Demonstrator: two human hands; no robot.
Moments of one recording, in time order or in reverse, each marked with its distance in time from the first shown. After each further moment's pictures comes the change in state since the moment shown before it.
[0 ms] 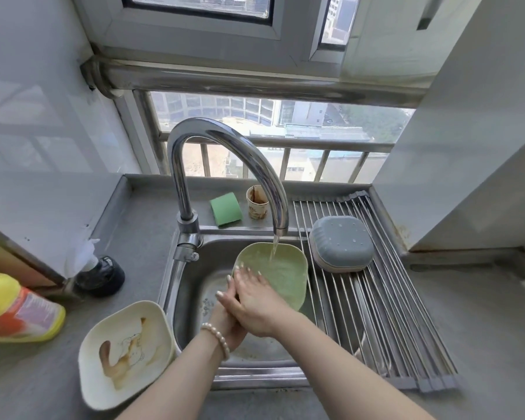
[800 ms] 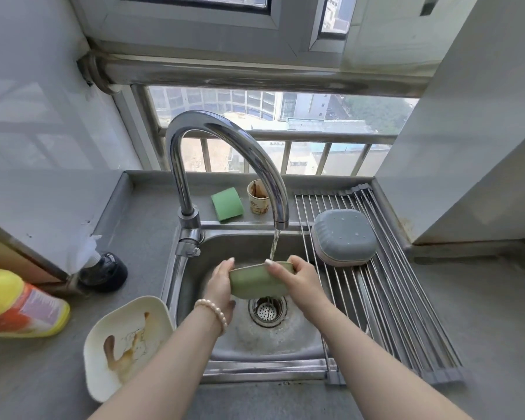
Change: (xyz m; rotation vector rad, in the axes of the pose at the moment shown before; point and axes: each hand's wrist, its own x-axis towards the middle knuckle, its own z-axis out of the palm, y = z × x) left_hand 0.003 0.031 0.014 0.381 0.316 0.082; right_hand -0.019 0.051 -0.011 1.081 0.499 0.188
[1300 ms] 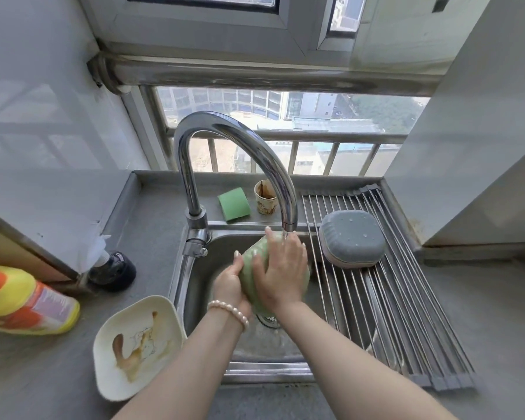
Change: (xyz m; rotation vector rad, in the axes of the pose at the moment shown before) left_hand -0.015 0.003 0.018 -0.383 -0.155 -0.019; right_hand 0.021 0.009 0.057 -0.863 0.482 -0.517
